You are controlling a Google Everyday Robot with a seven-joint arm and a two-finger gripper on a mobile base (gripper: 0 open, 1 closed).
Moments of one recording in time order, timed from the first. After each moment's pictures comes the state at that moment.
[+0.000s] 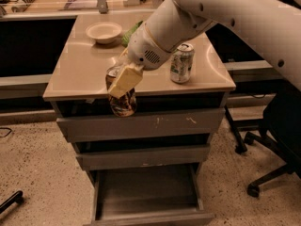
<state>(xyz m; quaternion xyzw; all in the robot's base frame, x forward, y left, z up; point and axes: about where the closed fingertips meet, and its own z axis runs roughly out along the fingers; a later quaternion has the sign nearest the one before) 0.529 0.072 0.911 -0.67 0.65 0.24 0.27</state>
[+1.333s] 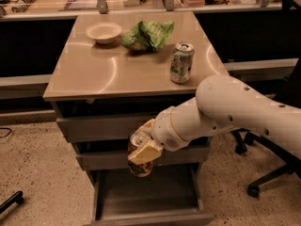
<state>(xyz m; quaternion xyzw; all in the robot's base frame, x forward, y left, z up) 0.443 0.025 0.763 -0.59 0.71 0.24 0.29</state>
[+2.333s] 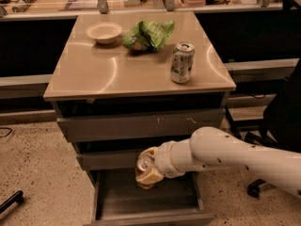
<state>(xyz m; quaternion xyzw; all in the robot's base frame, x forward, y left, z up) 0.452 0.015 0.631 -0.62 0.68 0.20 0.34</state>
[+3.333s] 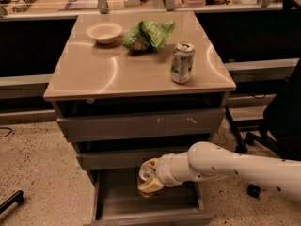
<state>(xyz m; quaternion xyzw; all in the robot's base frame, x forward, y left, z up) 0.458 0.016 0.546 -0.61 0.68 0.22 0.33</state>
